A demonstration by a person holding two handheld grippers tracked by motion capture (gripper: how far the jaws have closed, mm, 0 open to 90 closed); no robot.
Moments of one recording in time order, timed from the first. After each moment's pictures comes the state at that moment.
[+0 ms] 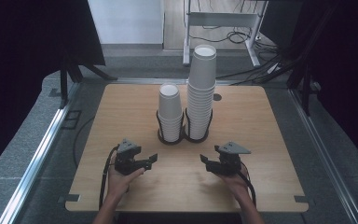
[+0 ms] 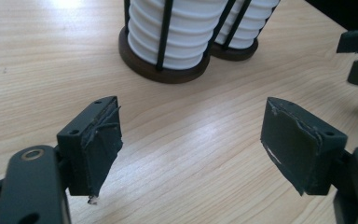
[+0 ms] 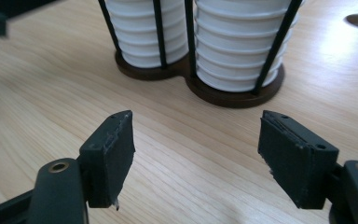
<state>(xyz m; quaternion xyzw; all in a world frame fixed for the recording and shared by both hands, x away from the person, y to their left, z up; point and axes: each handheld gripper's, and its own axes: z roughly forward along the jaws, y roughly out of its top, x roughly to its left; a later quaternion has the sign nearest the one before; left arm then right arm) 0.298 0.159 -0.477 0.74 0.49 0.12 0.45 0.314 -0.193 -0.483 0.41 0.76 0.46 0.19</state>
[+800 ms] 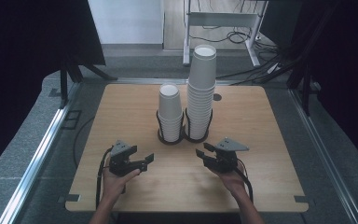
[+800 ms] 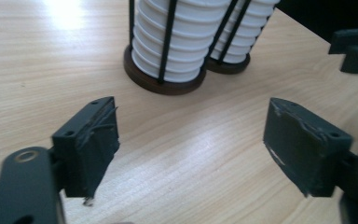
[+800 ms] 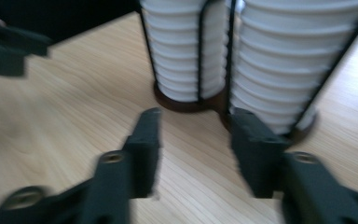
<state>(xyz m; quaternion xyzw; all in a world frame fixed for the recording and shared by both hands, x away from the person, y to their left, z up) 0.285 0.169 -0.468 0.72 0.48 0.14 0.48 0.314 -0.176 -0.460 0.36 0.77 0.50 0.17</state>
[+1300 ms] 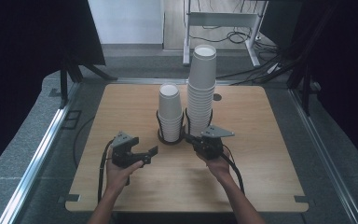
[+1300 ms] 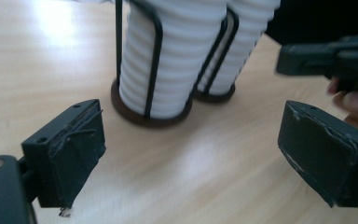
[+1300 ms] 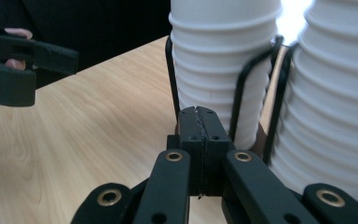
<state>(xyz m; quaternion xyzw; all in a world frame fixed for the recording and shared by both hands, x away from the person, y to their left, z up) 0.304 0.160 -0.443 0.71 0.47 0.14 0.51 0.351 -0.133 -0.446 0.32 0.77 0.53 0.16</state>
